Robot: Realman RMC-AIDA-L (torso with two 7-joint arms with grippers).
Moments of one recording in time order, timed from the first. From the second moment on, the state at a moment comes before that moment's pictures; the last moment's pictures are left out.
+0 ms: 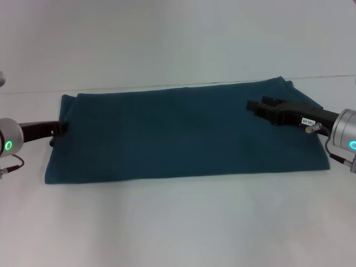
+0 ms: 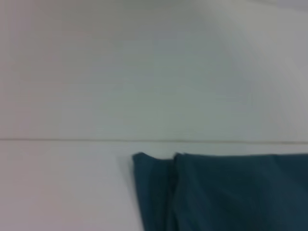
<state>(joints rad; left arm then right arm) -0.72 -2.12 0.77 0.62 2.35 0.63 -2.18 0.62 2.08 -0.57 -0.51 -1.86 -1.06 1.49</state>
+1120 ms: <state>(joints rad) -0.77 -2.08 0.76 0.45 2.35 0.55 -2.24 0.63 2.08 -0.58 -0.51 -1.86 -1.06 1.52</state>
